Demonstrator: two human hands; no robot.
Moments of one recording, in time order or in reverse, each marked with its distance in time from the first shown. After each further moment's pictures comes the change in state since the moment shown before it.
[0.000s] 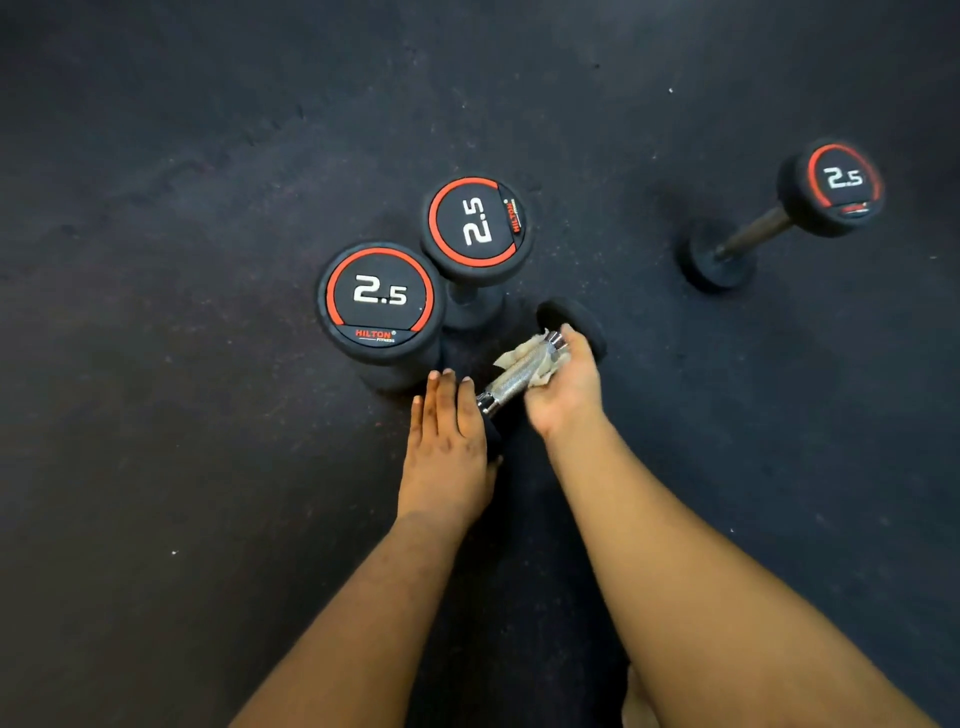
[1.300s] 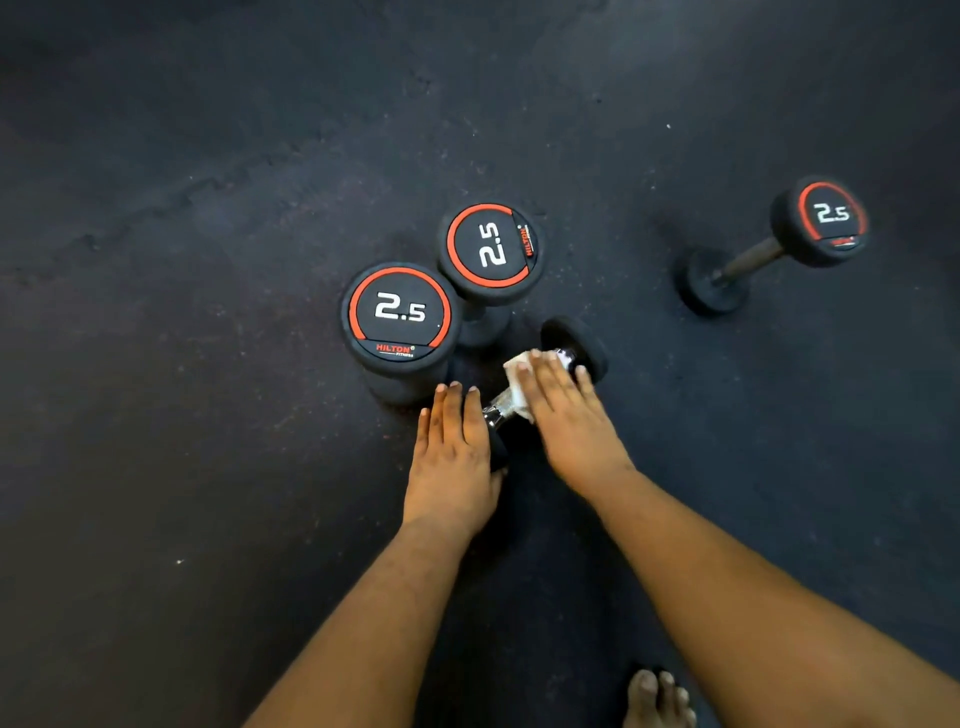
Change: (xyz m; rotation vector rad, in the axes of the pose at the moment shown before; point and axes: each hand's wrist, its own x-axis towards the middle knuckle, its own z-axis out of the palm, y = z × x) left_hand 0.001 -0.001 -0.010 -0.050 -0.025 -0.019; right_hand 0.002 -0.004 -0.073 -2.224 -0.303 -1.203
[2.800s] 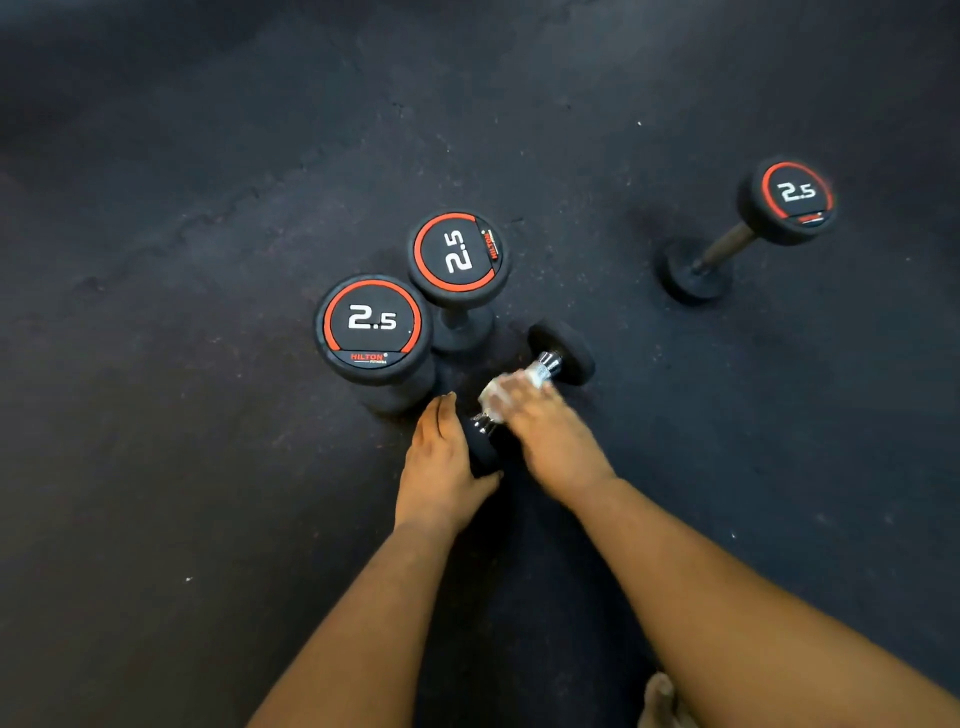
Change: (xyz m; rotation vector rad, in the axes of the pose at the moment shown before) left_hand 0.000 0.001 -0.006 -0.278 0.020 -0.117; right_hand -0.011 -0.014 -0.010 0.245 -0.001 -0.076
